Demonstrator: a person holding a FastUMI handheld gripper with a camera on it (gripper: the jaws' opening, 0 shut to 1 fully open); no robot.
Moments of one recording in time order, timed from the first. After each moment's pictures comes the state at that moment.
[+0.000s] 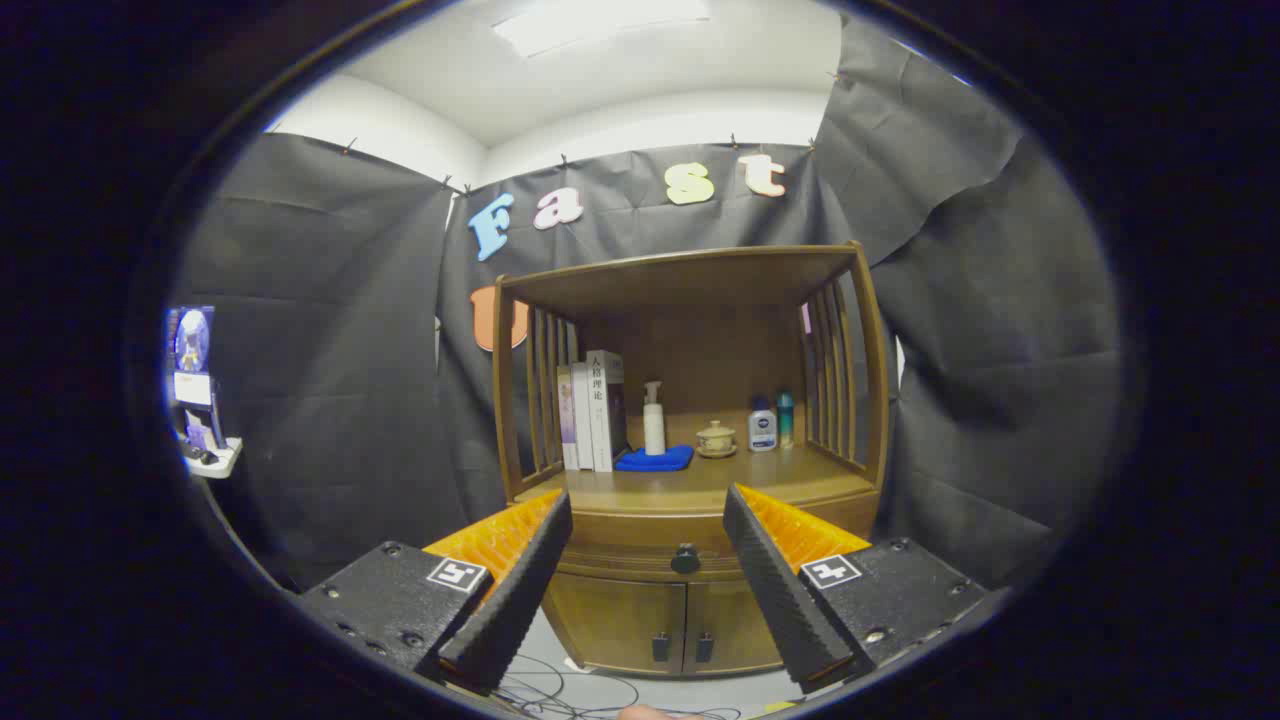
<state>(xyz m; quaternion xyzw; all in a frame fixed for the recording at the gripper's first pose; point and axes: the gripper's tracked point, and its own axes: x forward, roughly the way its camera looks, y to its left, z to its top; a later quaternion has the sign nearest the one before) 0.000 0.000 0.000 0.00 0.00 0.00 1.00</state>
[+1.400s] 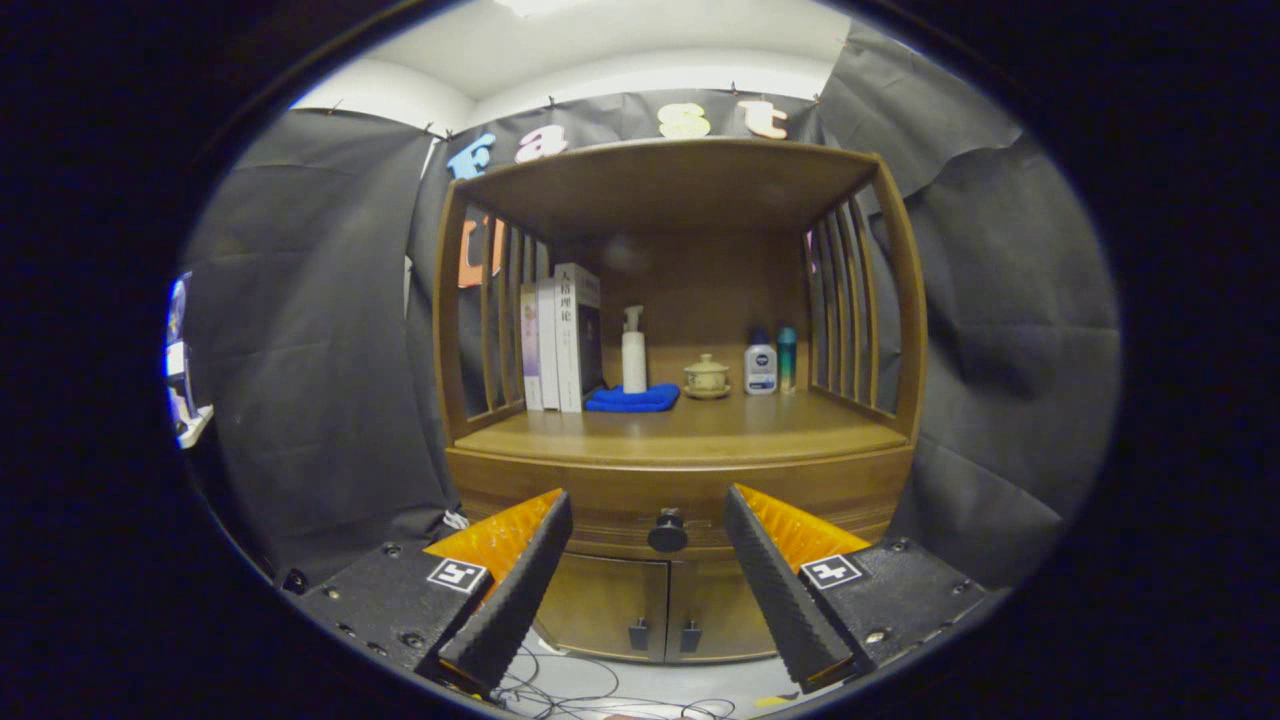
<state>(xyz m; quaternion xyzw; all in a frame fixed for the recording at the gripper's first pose) 0.110 -0.035 -0.092 -0.01 0.09 -0.03 1.00</state>
